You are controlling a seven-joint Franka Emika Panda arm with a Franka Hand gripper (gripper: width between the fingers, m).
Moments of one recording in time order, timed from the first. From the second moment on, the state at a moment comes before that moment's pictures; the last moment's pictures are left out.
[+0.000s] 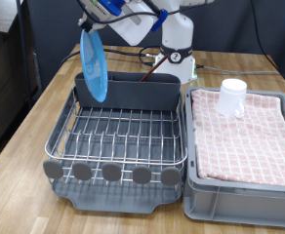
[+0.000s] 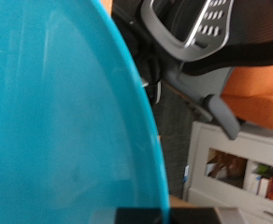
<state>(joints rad) 0.26 -0.17 -0.44 -2.26 -1.07 2.15 1.03</state>
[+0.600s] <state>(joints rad) 0.26 -0.01 -0.49 -2.14 -1.13 2.22 1.00</state>
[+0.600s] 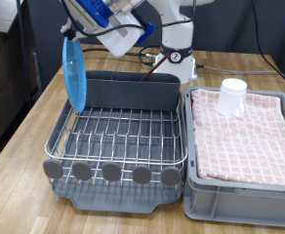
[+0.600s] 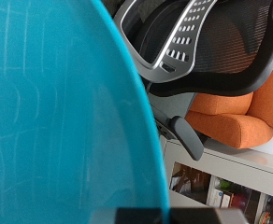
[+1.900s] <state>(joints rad) 0.26 0.08 -0.52 -2.18 -1.21 2.31 1.13</state>
